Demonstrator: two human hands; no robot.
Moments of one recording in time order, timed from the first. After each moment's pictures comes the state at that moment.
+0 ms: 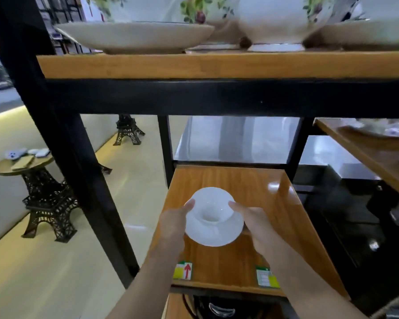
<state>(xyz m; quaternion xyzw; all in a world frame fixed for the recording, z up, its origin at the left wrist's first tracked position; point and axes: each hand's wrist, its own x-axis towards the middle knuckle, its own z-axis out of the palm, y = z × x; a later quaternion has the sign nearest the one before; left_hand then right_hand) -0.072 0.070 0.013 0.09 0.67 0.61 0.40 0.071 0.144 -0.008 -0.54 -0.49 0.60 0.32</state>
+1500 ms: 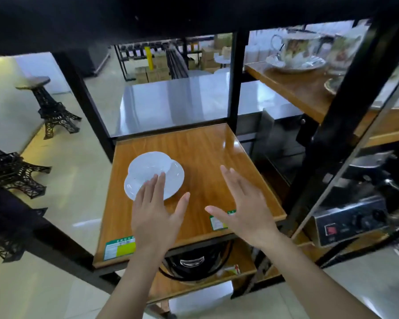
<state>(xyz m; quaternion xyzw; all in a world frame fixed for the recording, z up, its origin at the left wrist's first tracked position) -0.013 0.035 -0.017 0.58 0.74 0.34 0.02 0.167 0.068 -0.019 -0.55 -0.78 0.18 0.22</state>
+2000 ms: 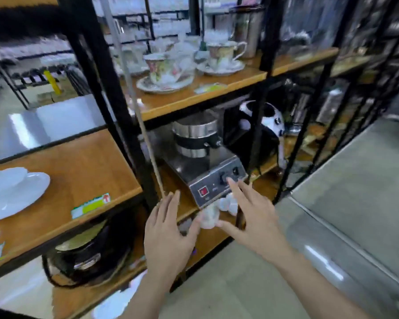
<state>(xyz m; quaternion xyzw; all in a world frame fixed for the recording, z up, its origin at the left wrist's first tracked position) 0.270 -0.085 -0.036 0.75 0.60 0.27 0.12 0.454 -0.113 -0.035 -0.69 -0.67 0.05 0.27</state>
